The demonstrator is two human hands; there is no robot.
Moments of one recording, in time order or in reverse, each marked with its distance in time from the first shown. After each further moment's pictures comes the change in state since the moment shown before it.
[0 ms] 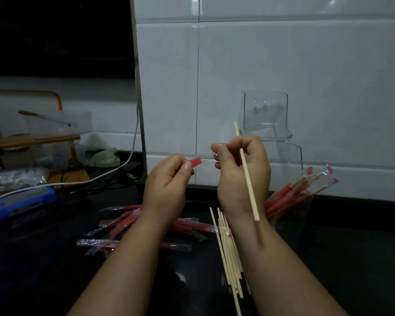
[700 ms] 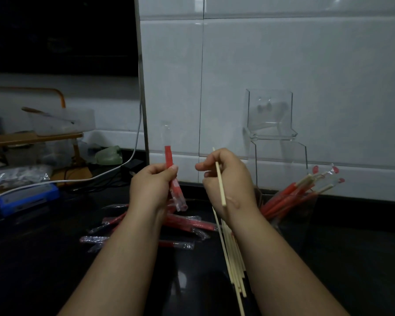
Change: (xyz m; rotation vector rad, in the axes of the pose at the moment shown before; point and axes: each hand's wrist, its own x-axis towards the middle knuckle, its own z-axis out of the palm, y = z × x) left_hand 0.013 -0.024 -0.007 -0.386 0.259 -0.682; right_hand 0.001 0.020 0.004 -0.137 -0.392 0.271
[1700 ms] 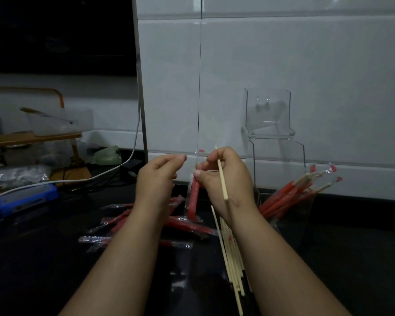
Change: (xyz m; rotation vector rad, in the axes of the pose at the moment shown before) left_hand -0.027 0.020 0.008 0.014 -0.110 0.165; right_hand -0.006 -0.002 -0.003 -0.001 -0.019 -0.060
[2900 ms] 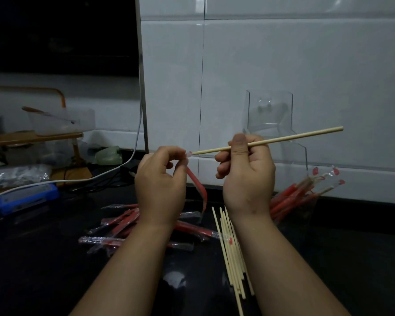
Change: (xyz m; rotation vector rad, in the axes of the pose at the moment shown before) left_hand -0.008 -0.009 0.002 0.517 0.196 0.652; right_hand -0.007 -0.026 -0.004 0.283 0.314 -0.184
